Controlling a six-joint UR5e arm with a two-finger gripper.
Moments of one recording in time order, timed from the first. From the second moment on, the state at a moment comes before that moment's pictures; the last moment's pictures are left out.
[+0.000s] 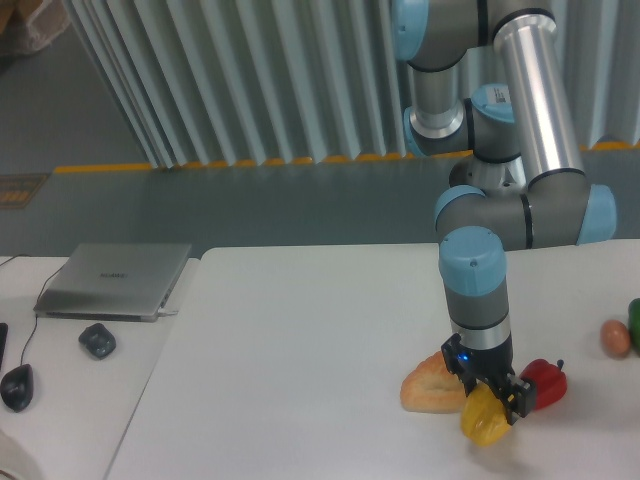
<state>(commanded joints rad) 2.23 -2.11 -1.39 -1.13 1.64 0.78</state>
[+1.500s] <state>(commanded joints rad) 2.18 -1.85 -1.39 -1.62 1.59 1.29</state>
